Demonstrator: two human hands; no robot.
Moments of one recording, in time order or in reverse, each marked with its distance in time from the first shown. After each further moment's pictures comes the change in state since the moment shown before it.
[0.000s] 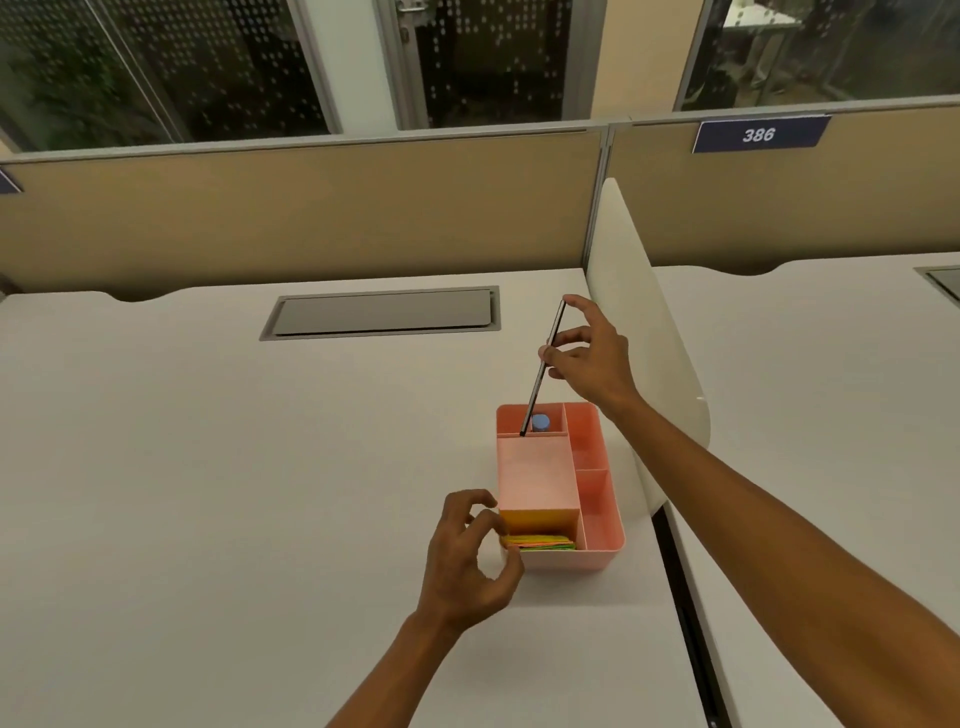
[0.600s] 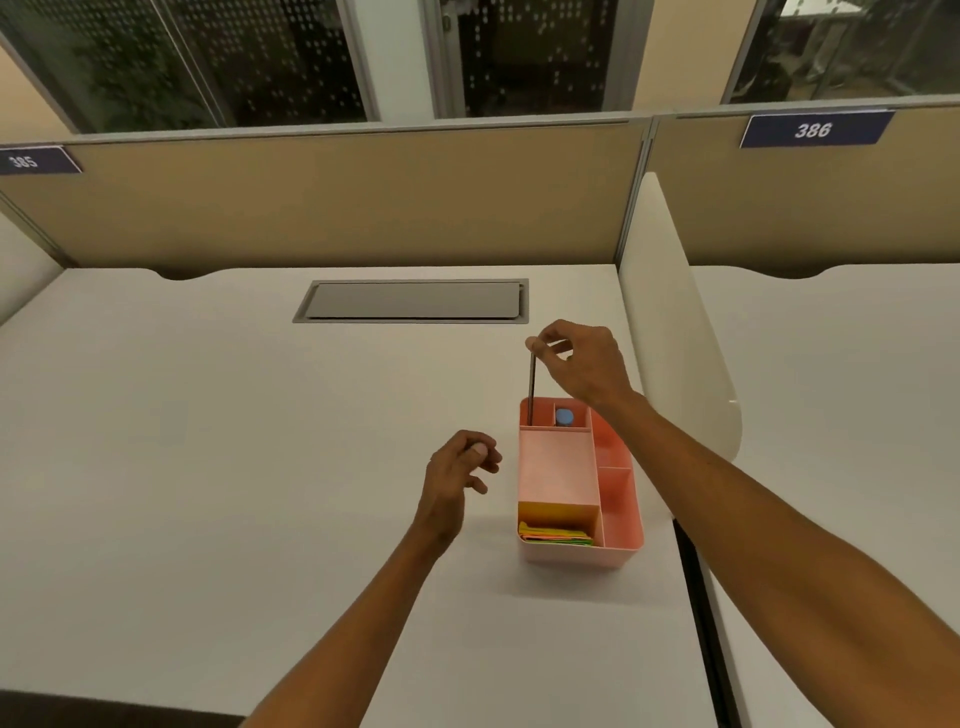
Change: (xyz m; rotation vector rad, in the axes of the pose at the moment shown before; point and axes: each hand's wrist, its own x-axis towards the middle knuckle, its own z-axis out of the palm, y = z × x) left_hand 0.059 -0.005 -0.034 -0.593 0.017 -0.497; right_hand 0.011 0.016 0.037 -0.410 -0.073 -0.269
